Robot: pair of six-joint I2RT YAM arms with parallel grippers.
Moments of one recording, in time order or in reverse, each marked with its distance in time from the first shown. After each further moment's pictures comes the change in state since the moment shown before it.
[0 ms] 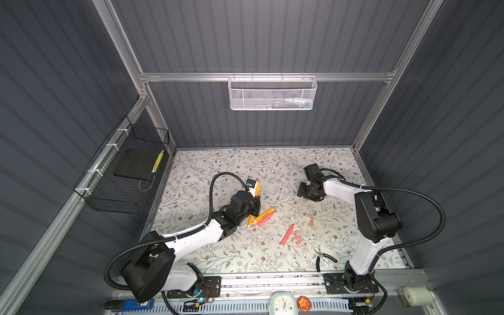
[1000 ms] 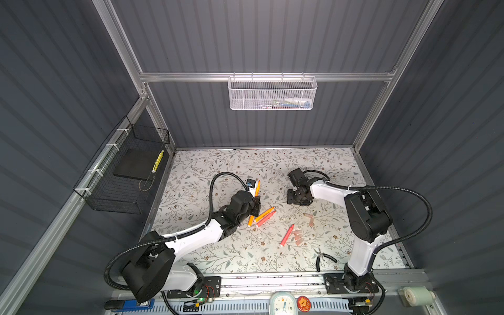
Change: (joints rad) left arm 0.000 0.000 0.000 0.000 0.000 0.000; right arm 0.172 0.018 0.025 -0.078 0.067 -0.055
